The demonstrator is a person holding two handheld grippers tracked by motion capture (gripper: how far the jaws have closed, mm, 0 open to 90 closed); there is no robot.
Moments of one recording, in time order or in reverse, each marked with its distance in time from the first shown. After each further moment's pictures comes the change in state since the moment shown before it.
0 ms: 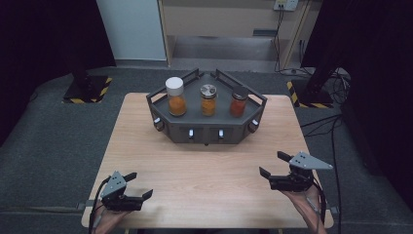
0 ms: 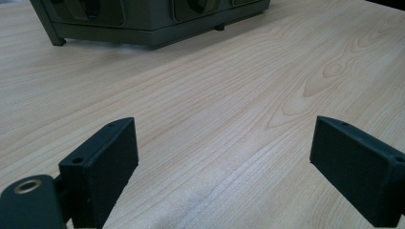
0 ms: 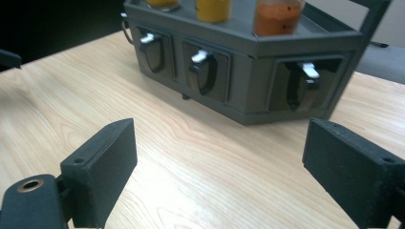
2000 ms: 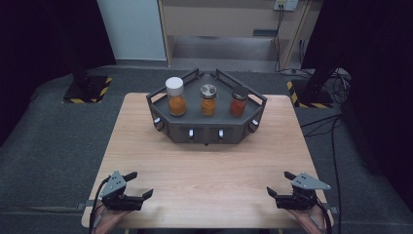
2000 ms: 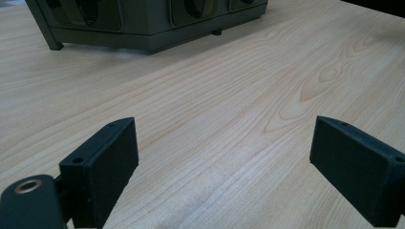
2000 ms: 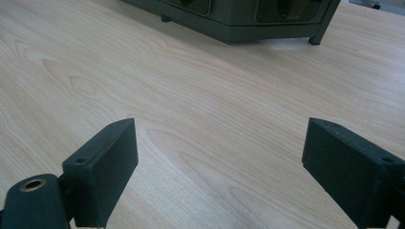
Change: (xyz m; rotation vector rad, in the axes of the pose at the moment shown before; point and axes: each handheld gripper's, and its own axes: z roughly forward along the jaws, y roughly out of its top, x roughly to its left) left arm 0.001 -0.001 0.000 -0.015 -0.011 0.002; right arm -0.001 -0.055 -0.005 0.122 -0.048 -0.026
